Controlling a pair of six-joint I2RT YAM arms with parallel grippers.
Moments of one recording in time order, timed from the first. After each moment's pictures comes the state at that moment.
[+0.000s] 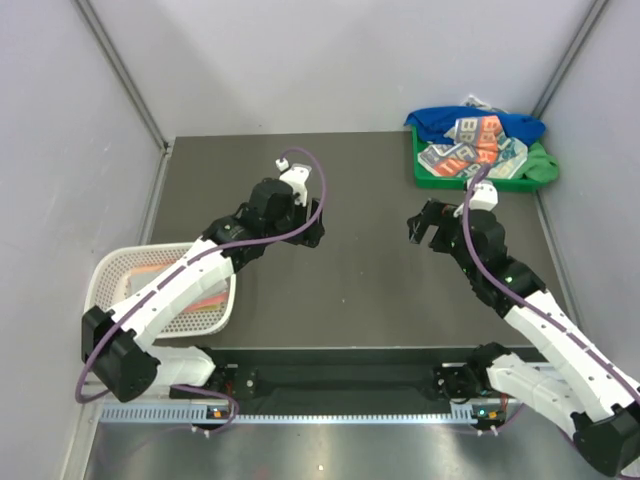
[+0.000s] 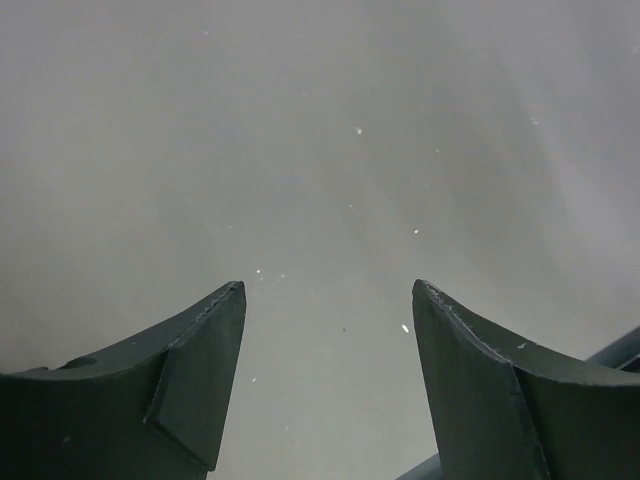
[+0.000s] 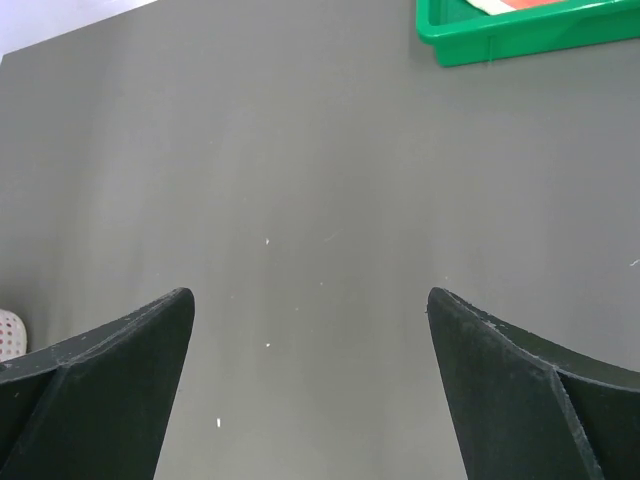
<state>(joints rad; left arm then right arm) -0.66 1.29 1.16 -0.48 -0.06 -0.28 0.49 0.83 0.78 -0.32 0.29 0.50</state>
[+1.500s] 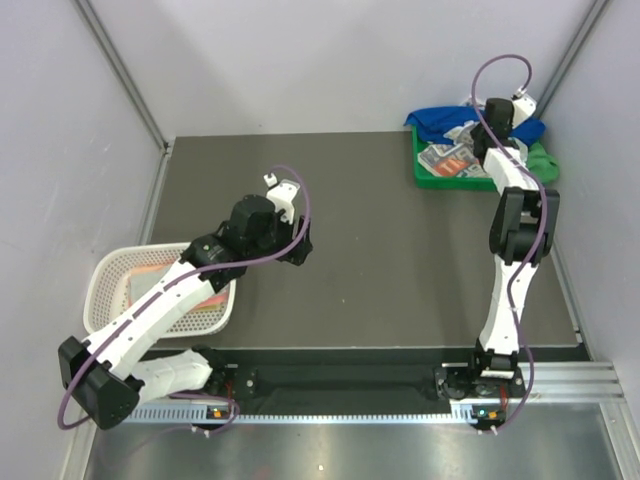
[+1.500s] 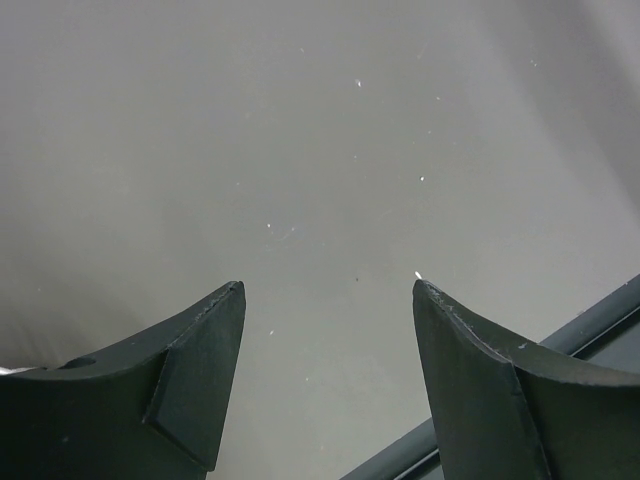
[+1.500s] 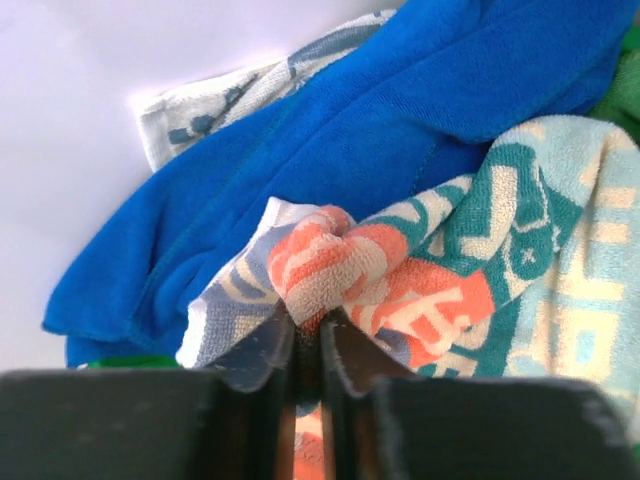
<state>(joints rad) -0.66 1.11 1.05 -0.53 -0.02 -0.21 -0.09 2.30 1.95 -0.05 0.32 0.57</state>
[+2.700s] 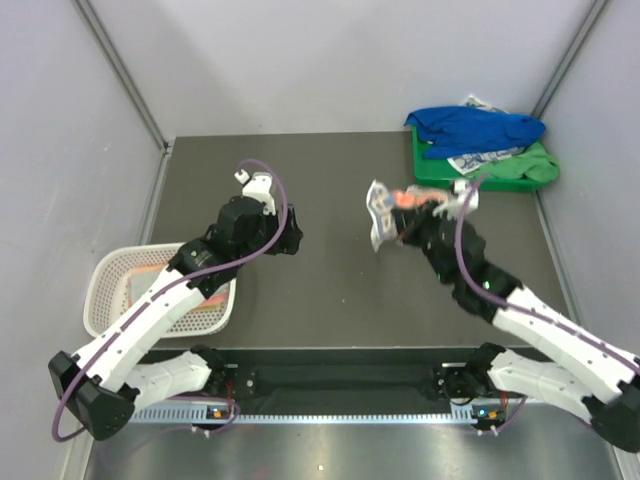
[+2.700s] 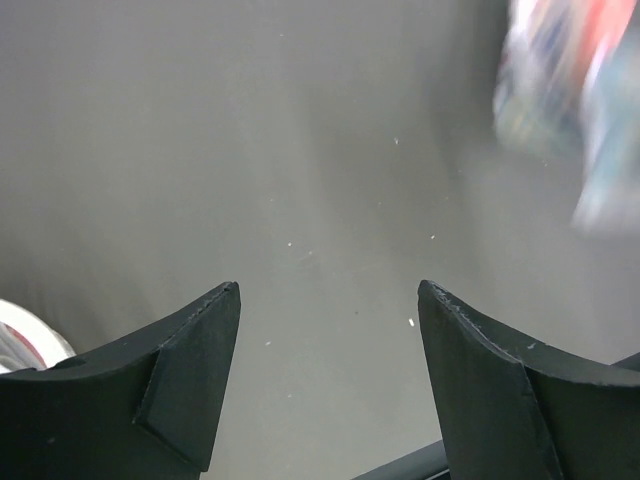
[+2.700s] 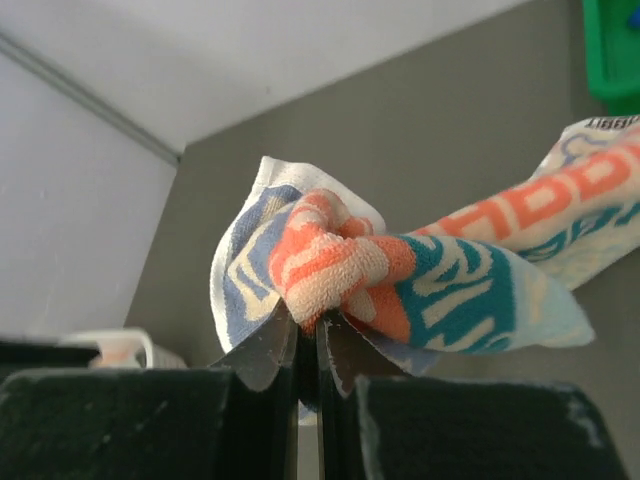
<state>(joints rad) -0.65 1.04 1.04 -0.53 -0.18 -0.39 0.68 0.99 0.86 0.03 0.42 0.64</state>
